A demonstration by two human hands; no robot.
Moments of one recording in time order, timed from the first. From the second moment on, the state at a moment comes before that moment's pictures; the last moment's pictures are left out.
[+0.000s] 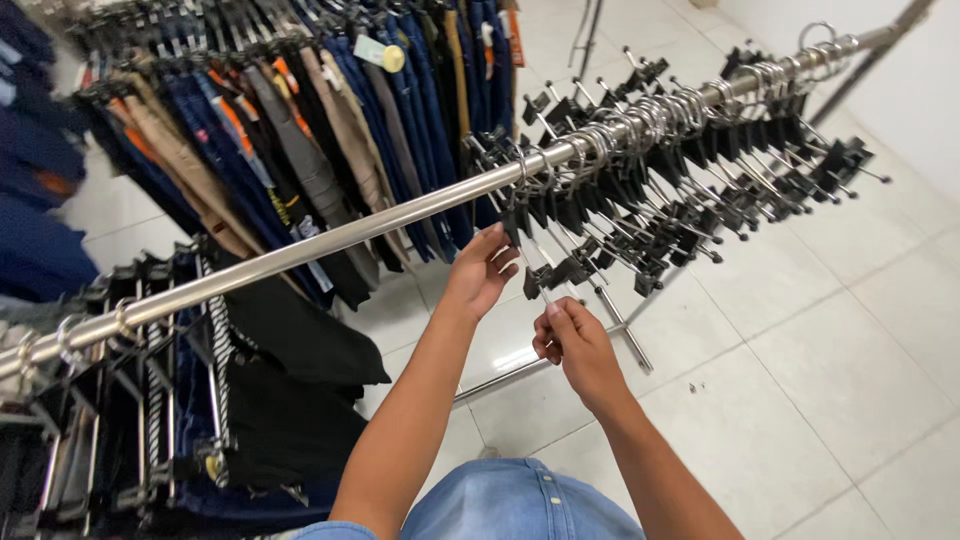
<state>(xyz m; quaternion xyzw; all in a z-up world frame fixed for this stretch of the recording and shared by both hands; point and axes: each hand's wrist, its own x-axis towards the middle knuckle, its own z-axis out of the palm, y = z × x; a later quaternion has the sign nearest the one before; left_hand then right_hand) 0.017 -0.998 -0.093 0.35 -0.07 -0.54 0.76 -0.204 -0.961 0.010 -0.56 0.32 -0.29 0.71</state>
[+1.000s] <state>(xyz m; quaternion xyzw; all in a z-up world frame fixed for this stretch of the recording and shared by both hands) 0.011 -0.954 -0.080 0.20 -0.11 -0.47 0.85 -0.227 -0.981 0.045 -0.72 0.19 -0.33 0.57</state>
